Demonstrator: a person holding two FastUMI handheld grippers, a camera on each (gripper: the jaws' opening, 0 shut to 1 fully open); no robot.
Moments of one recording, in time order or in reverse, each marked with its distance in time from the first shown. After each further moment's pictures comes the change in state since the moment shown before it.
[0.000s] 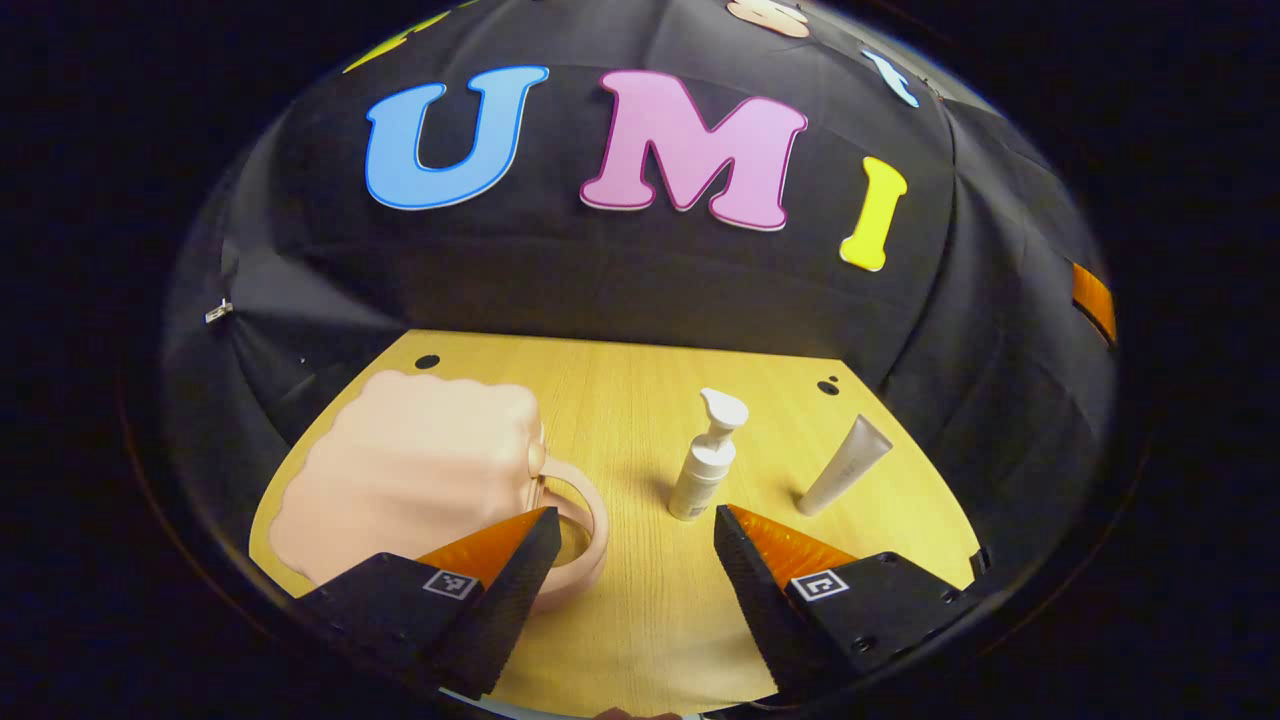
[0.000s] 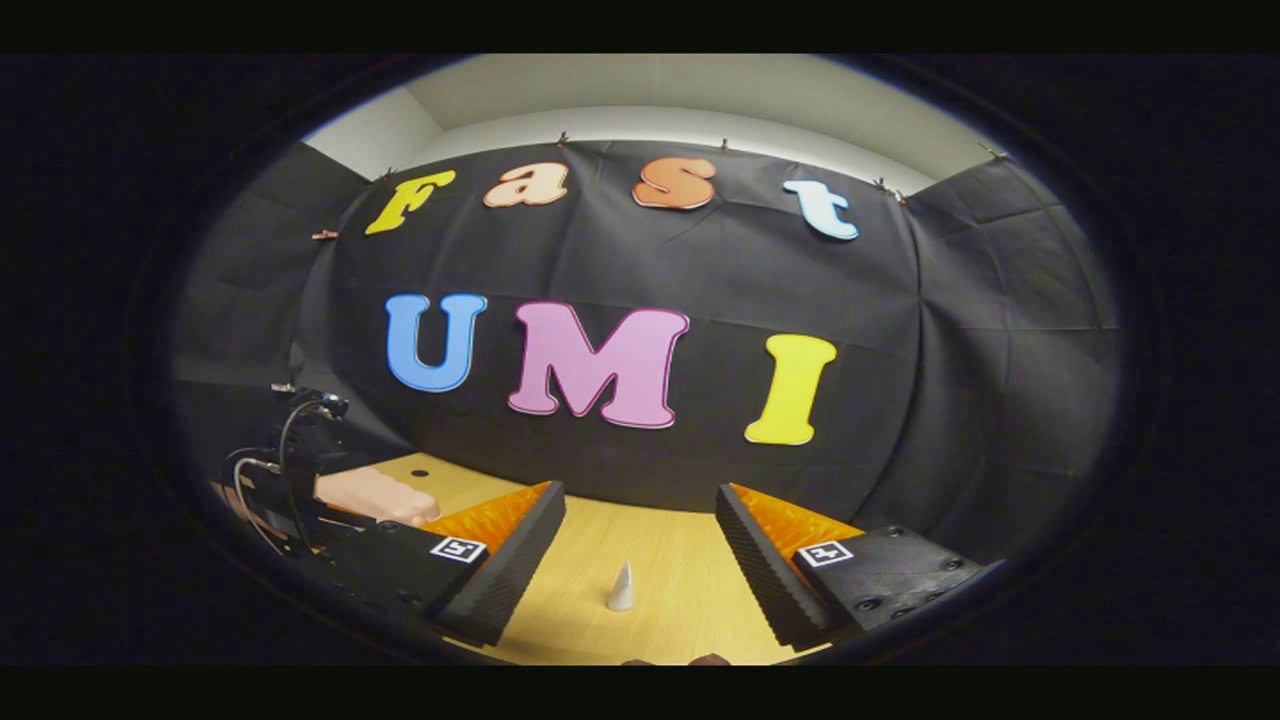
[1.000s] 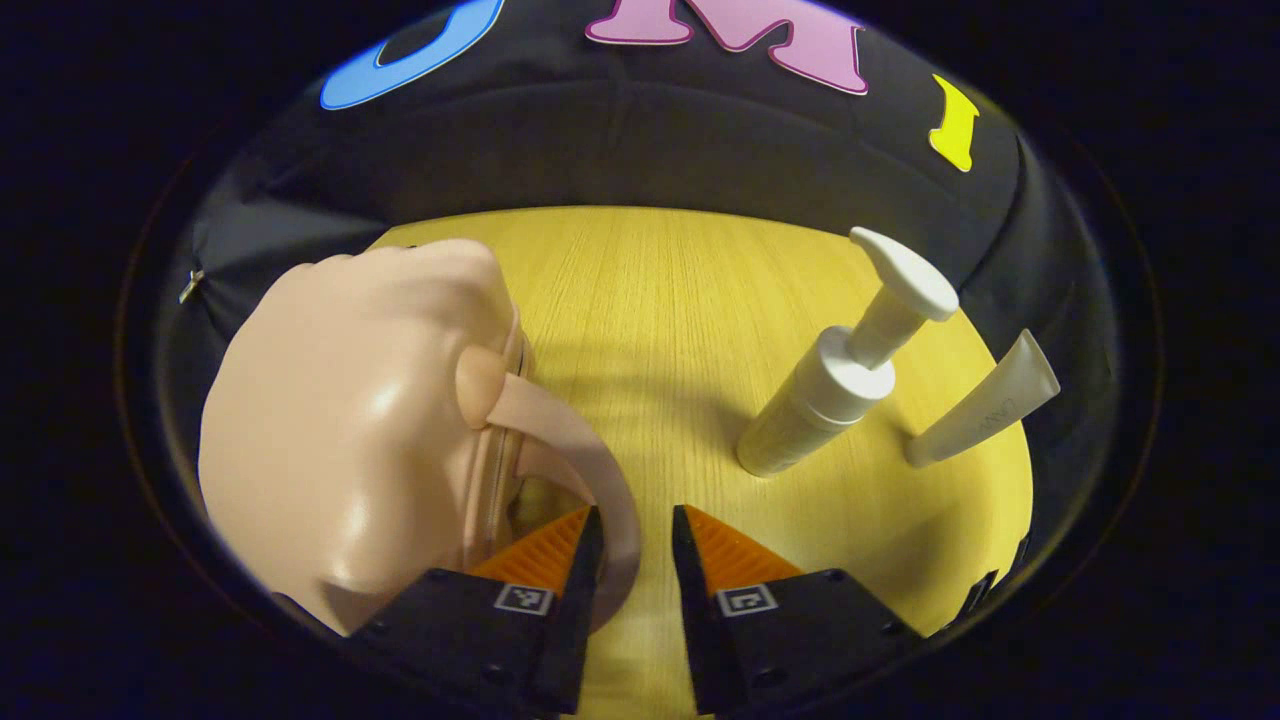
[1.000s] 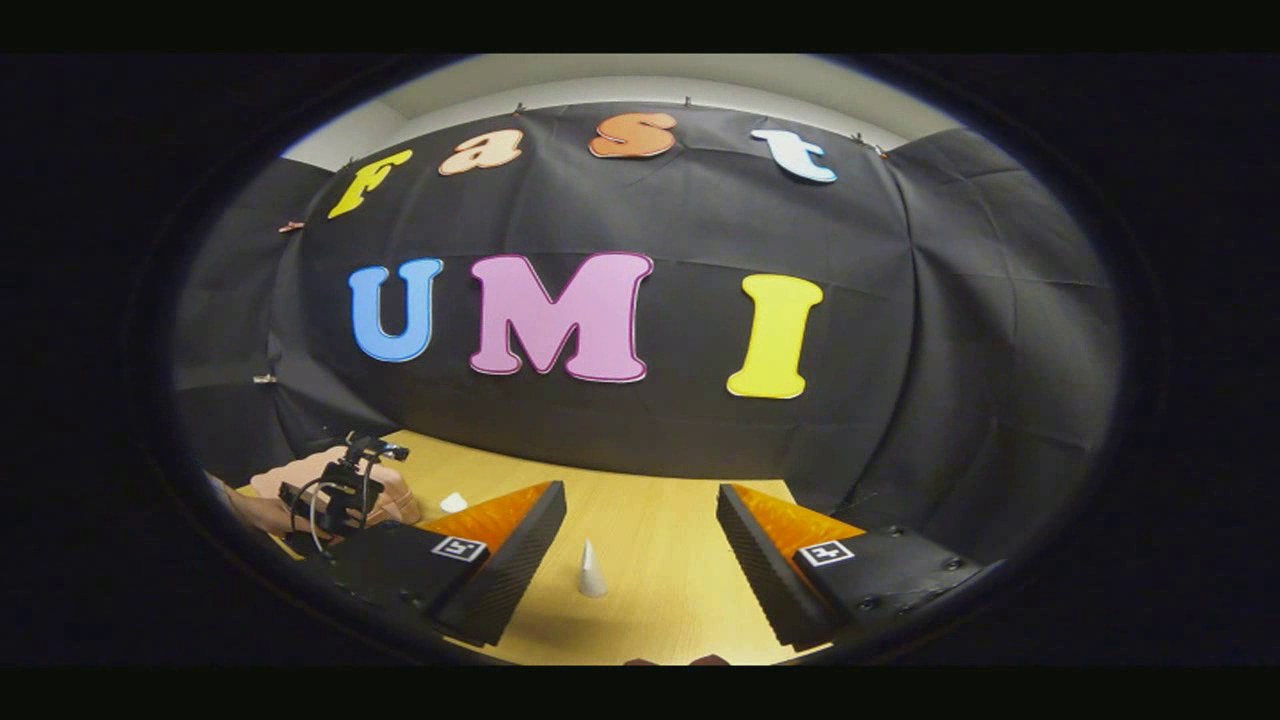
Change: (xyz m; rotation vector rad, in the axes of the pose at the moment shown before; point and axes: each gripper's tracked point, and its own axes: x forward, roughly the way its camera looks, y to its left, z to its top) left arm 0.113 0.028 -0.065 0.029 0.343 0.056; right arm 0.031 -0.048 -0.051 0.060 0.129 -0.064
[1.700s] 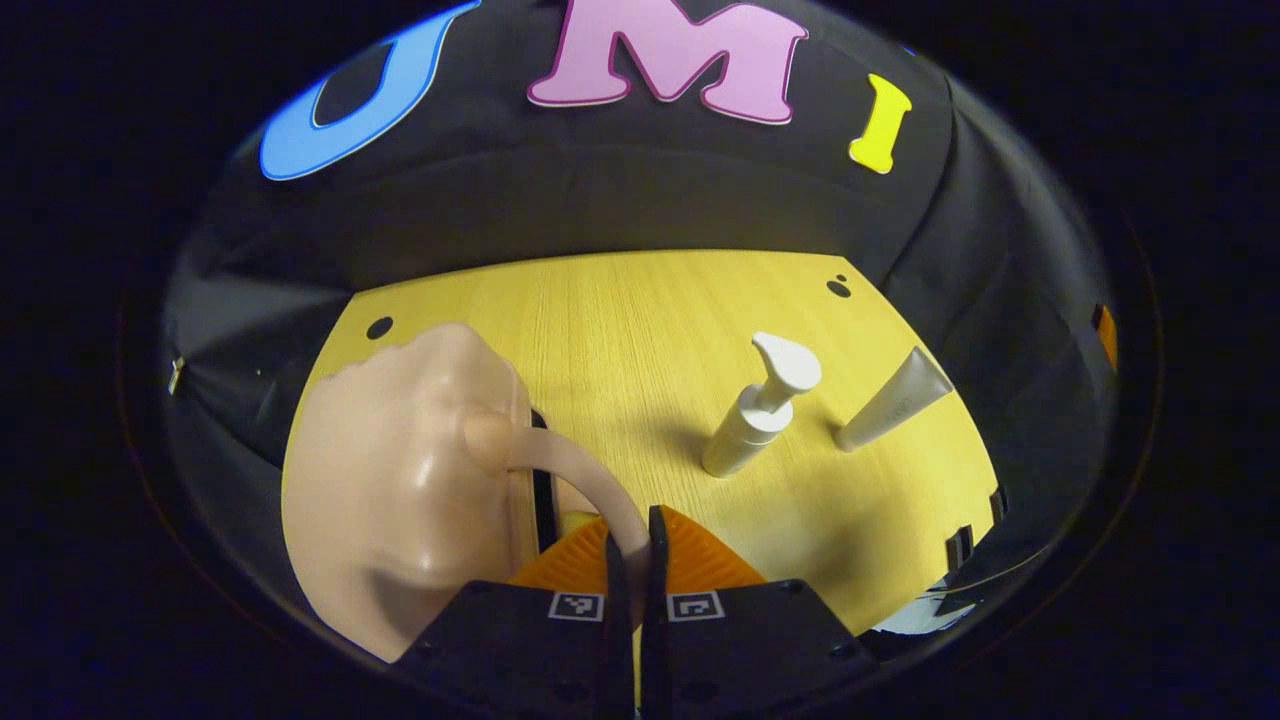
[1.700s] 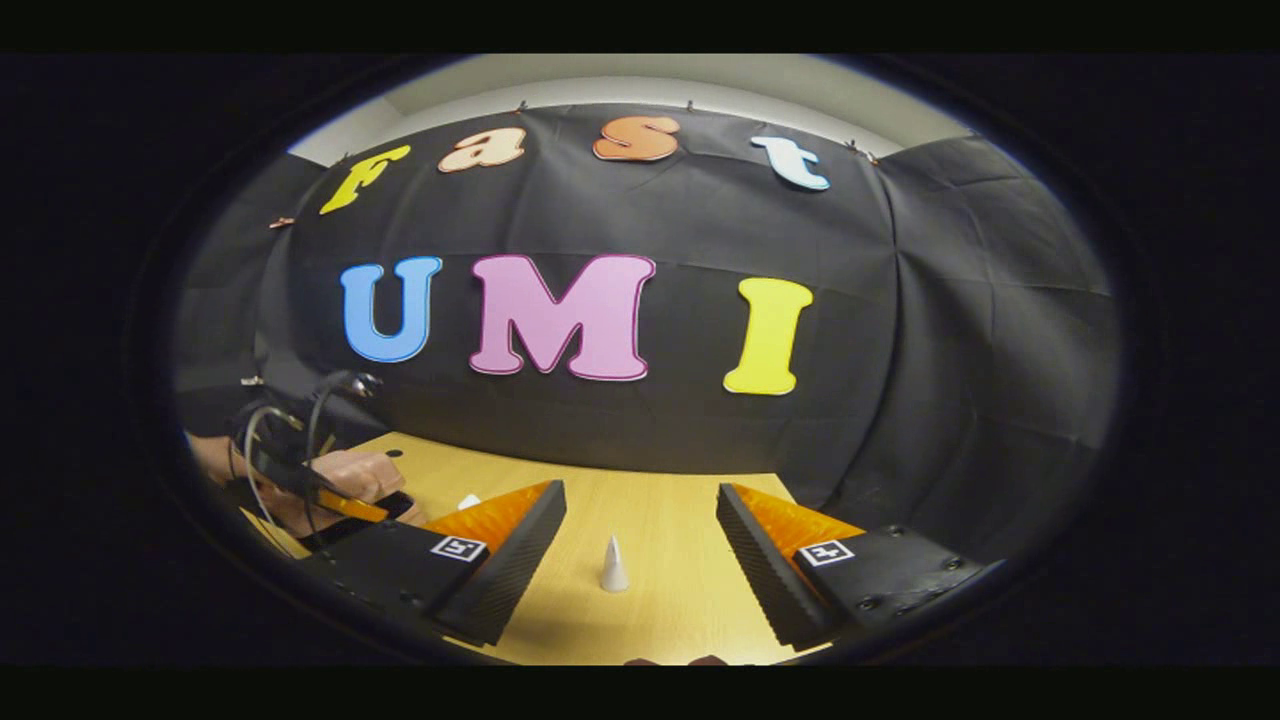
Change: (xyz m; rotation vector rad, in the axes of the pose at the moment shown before) left arm -0.111 0.012 0.062 0.150 -0.061 -0.149; right arm -0.018 0.038 -0.002 0.010 0.001 -0.057
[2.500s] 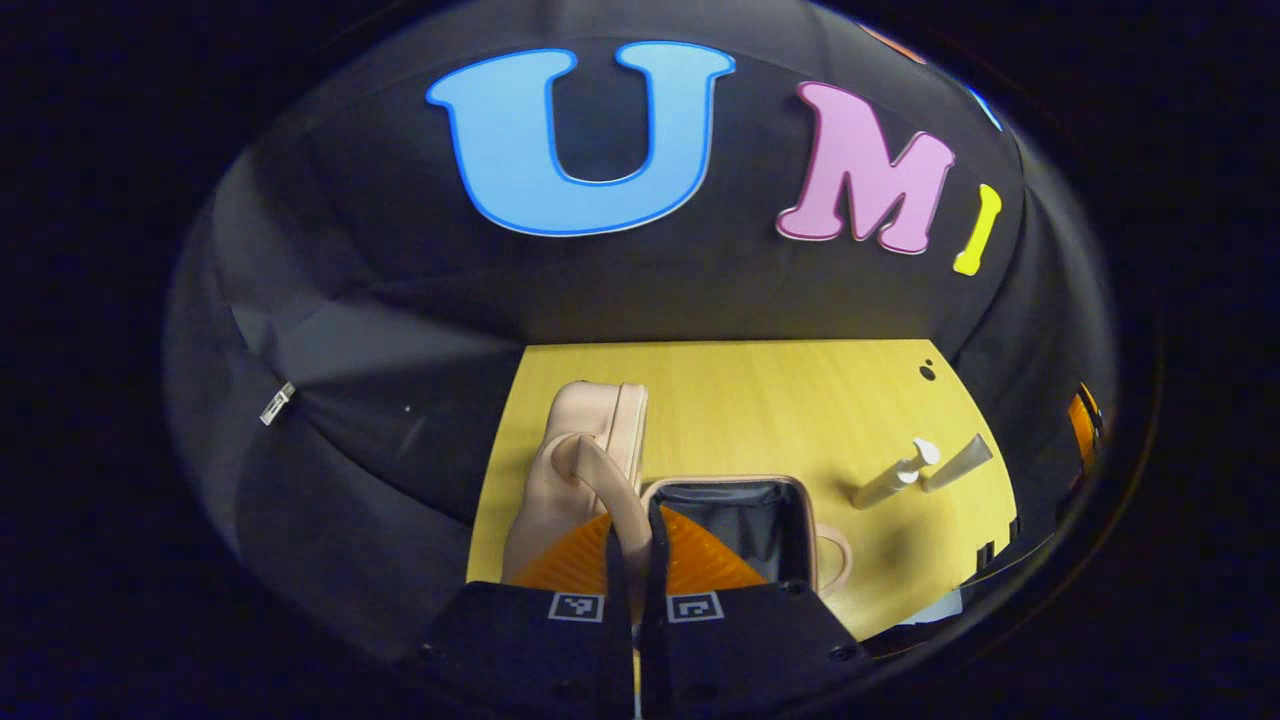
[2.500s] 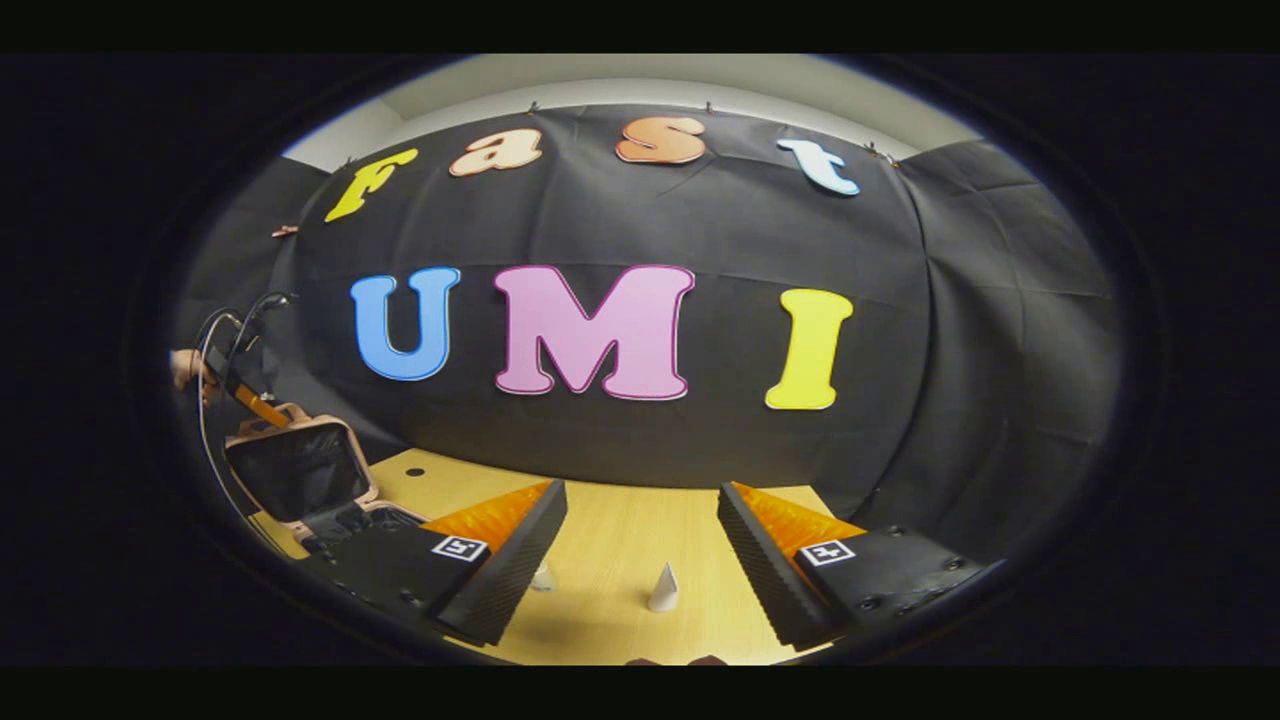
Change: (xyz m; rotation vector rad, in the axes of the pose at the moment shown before) left arm -0.142 0.279 0.062 -0.101 -0.093 0.208; right arm 0.038 0.056 0.028 0.010 -0.013 0.030
